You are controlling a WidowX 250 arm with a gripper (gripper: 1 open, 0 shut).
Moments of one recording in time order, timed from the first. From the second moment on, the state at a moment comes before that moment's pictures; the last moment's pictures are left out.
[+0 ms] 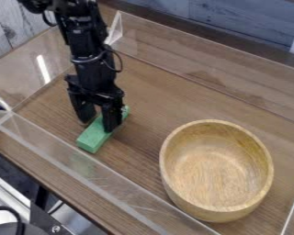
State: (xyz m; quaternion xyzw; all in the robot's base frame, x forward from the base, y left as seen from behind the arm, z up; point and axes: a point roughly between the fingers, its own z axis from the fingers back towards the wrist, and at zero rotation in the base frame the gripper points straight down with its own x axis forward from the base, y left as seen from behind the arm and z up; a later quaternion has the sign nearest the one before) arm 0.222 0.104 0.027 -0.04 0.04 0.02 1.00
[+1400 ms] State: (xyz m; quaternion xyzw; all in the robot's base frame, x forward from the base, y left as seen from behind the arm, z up) arm 0.269 0.064 0.109 -0.07 0.00 0.03 1.00
